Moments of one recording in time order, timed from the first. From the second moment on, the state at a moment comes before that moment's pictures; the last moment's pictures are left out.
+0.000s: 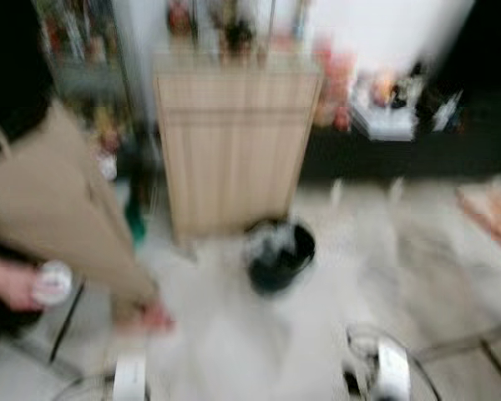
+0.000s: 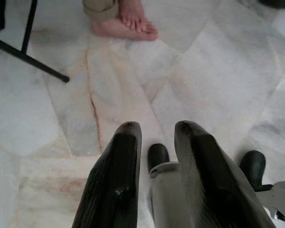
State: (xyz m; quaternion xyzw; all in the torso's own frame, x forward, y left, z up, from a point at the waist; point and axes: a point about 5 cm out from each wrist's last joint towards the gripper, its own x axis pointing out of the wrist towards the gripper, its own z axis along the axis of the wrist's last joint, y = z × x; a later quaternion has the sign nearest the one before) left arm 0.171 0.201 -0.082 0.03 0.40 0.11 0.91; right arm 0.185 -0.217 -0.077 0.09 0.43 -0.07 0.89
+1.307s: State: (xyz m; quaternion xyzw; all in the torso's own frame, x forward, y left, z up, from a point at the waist) left arm 0.177 0.190 -0.083 0.02 0.41 0.07 0.91; right arm 0.194 -0.216 -0.073 0.11 0.41 -0.09 0.90
